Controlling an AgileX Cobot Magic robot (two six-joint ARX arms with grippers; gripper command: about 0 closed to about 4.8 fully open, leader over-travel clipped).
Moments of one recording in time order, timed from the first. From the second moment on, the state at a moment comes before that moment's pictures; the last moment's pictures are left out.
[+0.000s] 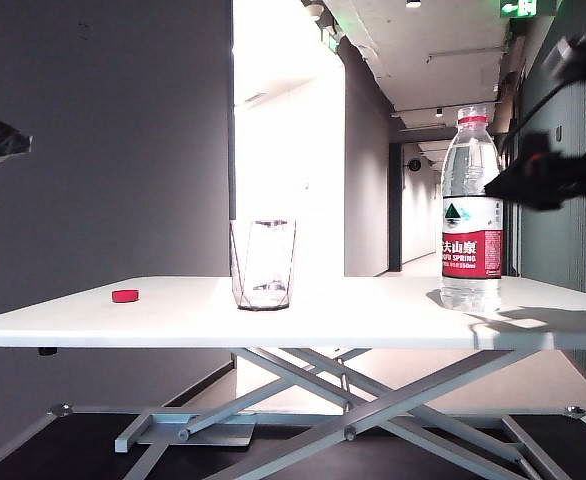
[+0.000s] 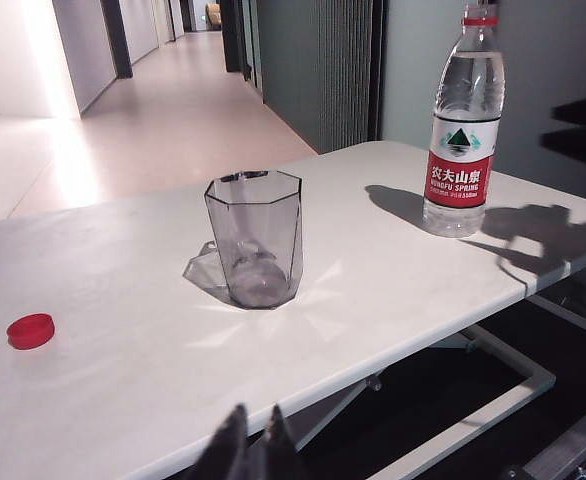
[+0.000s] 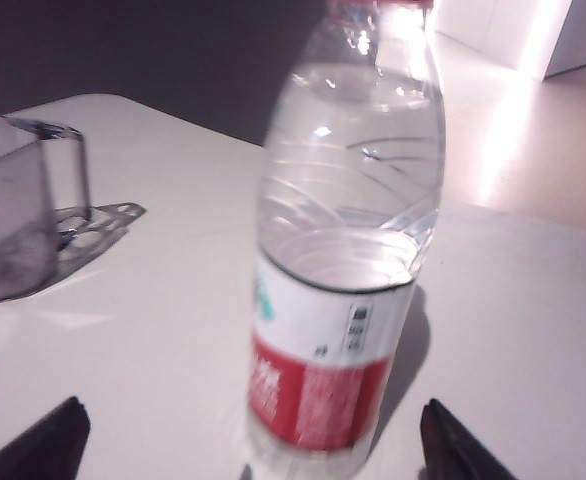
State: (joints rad) left arm -0.38 0.40 0.01 0.41 0.20 0.08; right arm 0.02 1.50 0.44 0.95 -0.35 -0.16
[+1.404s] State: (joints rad) left arm -0.38 0.40 0.01 0.41 0.20 0.08; right arm 0.02 1.98 0.83 1.14 -0.42 -0.15
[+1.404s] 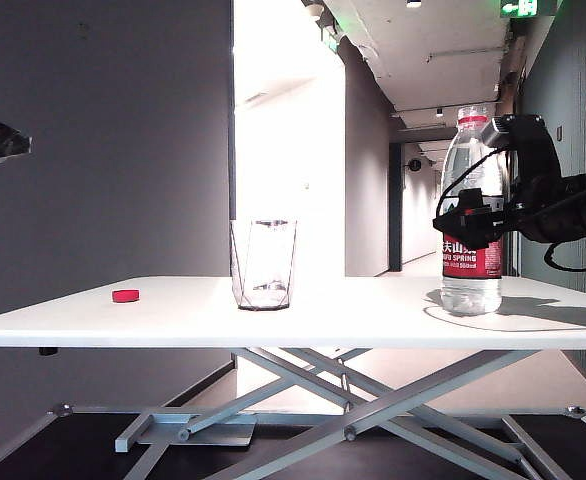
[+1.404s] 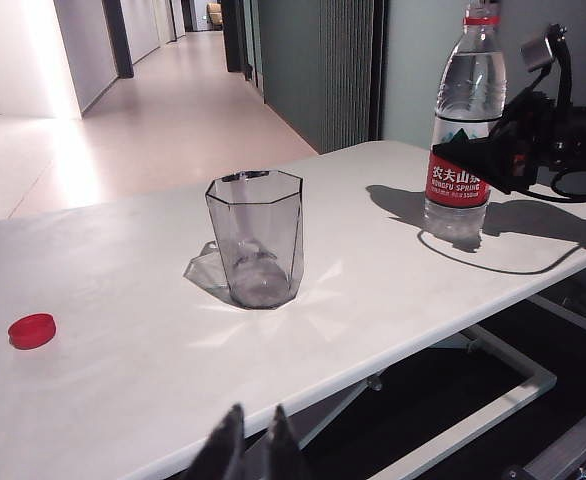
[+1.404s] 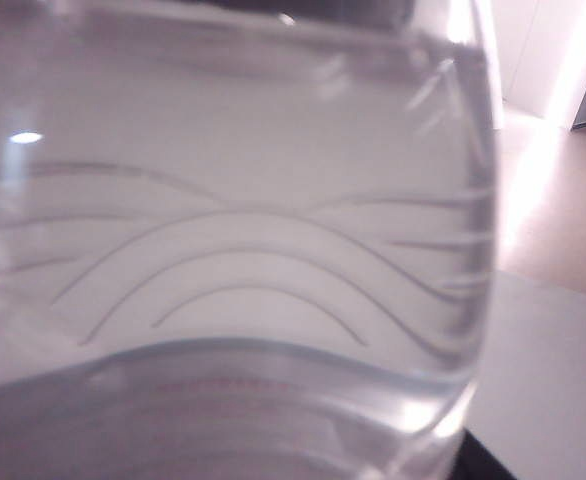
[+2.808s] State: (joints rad) left arm -0.38 0.40 0.01 0.37 0.20 0.08; right arm 0.02 1.98 0.83 1.13 -0.42 -0.14
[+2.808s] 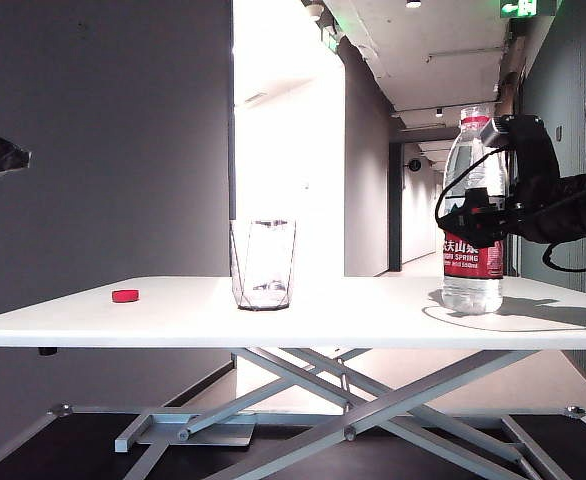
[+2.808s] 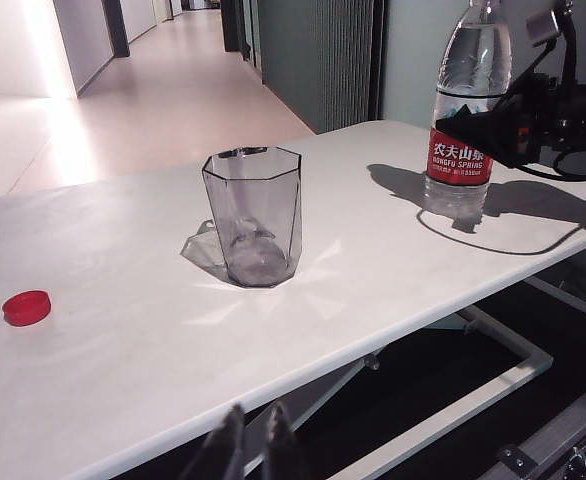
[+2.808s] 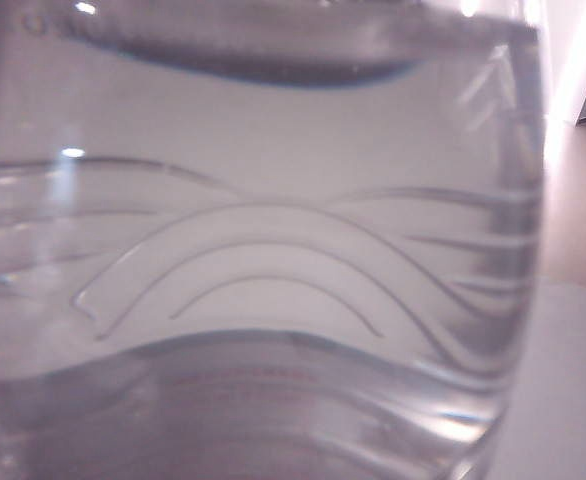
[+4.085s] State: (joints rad) left arm -0.38 0.40 0.01 0.35 0.20 0.08; right arm 0.05 1.84 0.82 0.85 -0.44 -0.14
